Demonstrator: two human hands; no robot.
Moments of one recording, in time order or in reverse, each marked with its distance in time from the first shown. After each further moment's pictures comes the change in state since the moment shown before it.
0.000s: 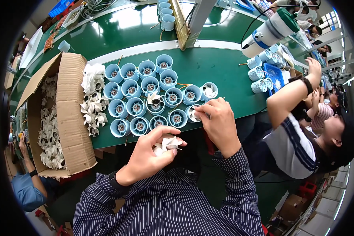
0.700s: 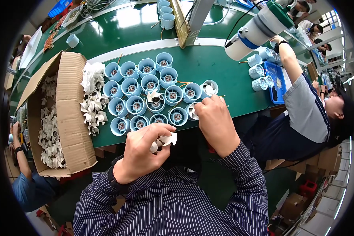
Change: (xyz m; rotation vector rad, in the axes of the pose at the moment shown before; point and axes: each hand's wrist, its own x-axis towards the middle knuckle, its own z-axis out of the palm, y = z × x) left_hand 0.004 0.001 -0.009 0.566 0.210 0.490; right_hand 0.003 -0.010 -0.001 -0.183 -0.091 -0.153
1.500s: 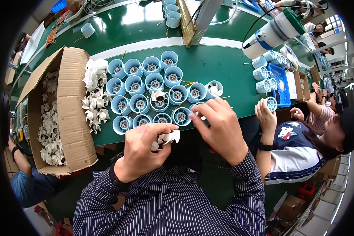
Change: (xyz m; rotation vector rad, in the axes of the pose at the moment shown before) left_hand -0.005 -0.011 -0.007 0.122 0.056 0.063; right_hand 0.002 -0.028 -0.023 0.309 0.091 -0.001
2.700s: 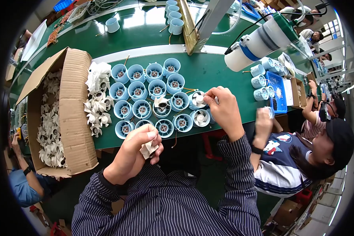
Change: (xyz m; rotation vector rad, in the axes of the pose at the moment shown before) left_hand 0.003 0.003 -0.045 -1.334 -0.103 -1.151; right_hand 0.038 0.071 0.023 0.038 0.053 0.238
